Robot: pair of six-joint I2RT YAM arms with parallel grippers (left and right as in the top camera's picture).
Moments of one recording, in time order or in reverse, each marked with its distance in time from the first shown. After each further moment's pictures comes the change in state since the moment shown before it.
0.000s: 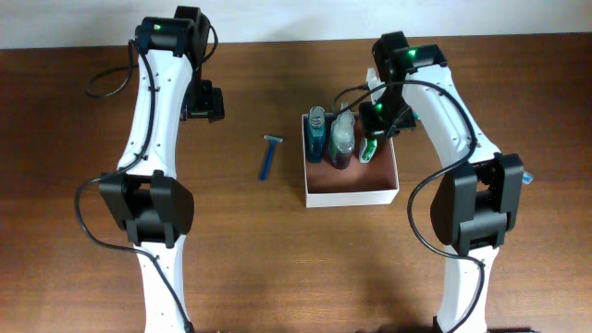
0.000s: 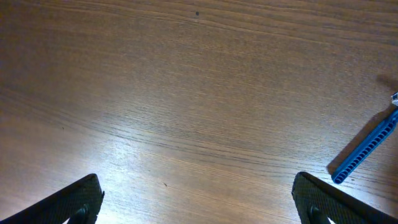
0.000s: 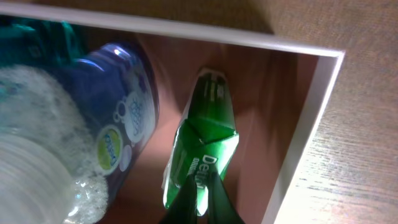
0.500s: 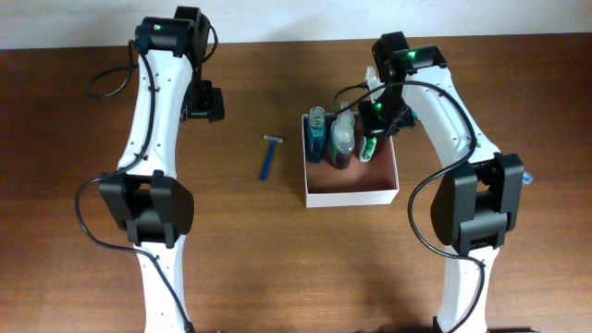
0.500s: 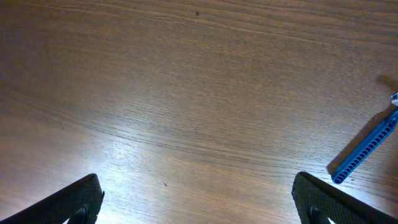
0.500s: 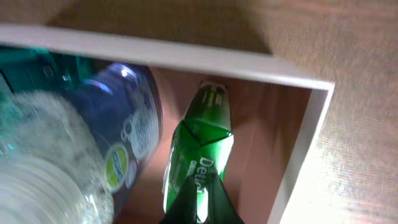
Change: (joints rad) left arm 0.000 0.000 0.000 0.000 0.000 0.000; right arm 0.000 0.000 -0.001 0.055 -0.007 0.000
